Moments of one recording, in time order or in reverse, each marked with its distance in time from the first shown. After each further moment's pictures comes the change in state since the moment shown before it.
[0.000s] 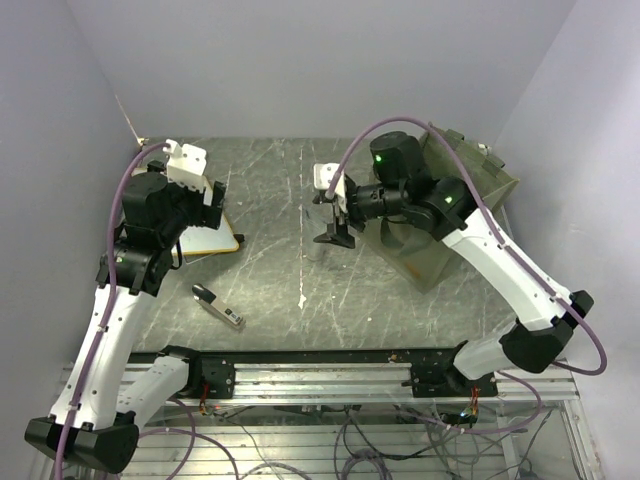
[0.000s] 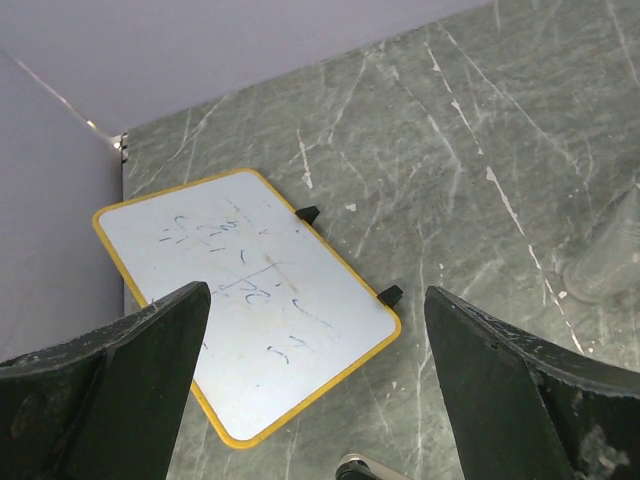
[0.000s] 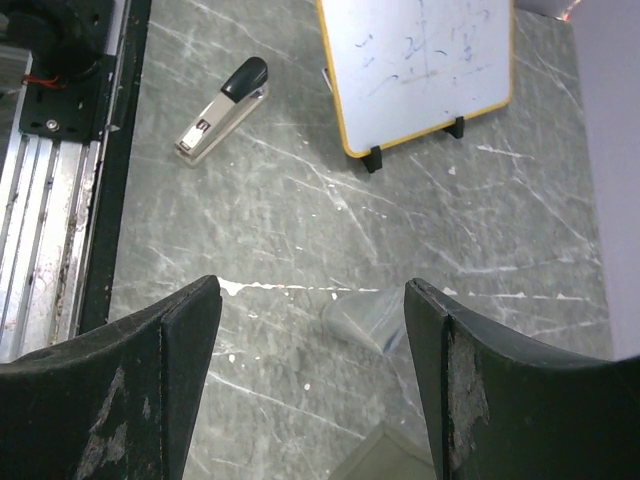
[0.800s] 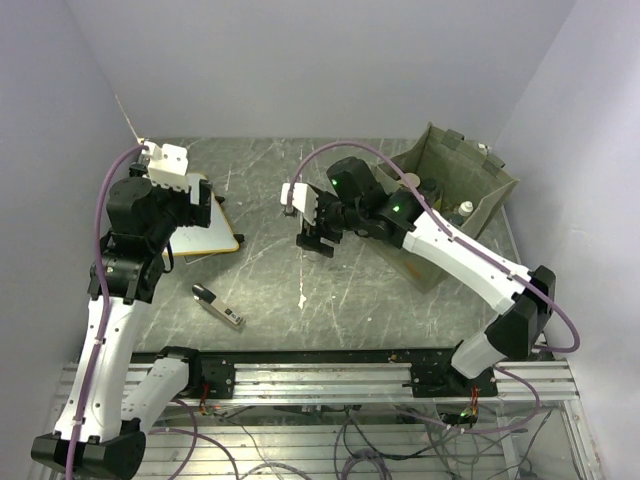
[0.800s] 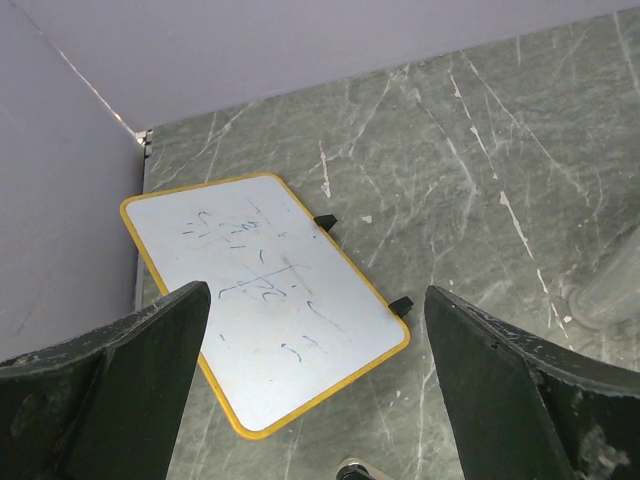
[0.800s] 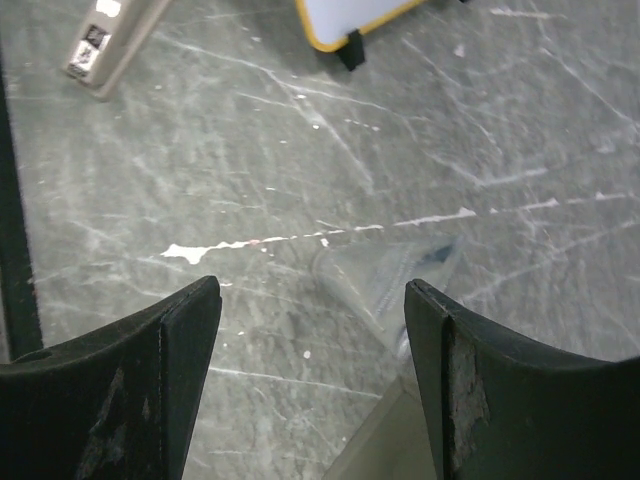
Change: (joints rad) left arm 0.082 -0.045 -0.002 0.008 0.012 -0.044; right arm 0.084 0.112 -0.174 0.143 0.265 0.048
